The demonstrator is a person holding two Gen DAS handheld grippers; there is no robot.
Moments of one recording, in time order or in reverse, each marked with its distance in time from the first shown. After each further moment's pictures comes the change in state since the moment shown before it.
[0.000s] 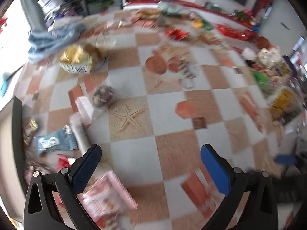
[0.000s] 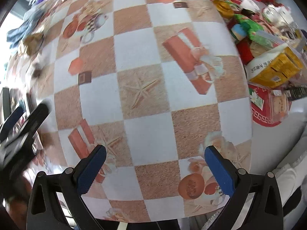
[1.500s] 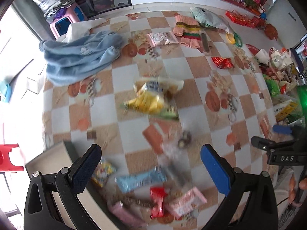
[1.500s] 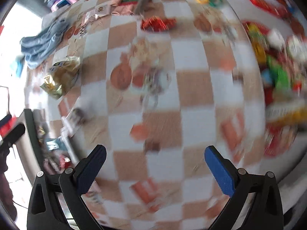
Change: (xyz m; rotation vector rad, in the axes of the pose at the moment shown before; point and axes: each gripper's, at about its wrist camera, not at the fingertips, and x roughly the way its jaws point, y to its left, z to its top) left arm -0.019 0.123 0.134 0.033 0.205 0.048; right arm -0.030 0.138 0.166 -0.185 0.049 -0.004
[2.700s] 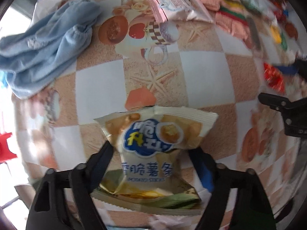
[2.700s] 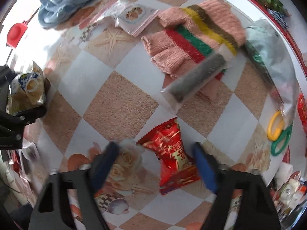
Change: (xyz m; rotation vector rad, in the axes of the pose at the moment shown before) left arm 0.147 0.012 0.076 -0.102 0.208 0.005; right arm 0.063 0.058 0.196 -0.653 -0.005 -0.046
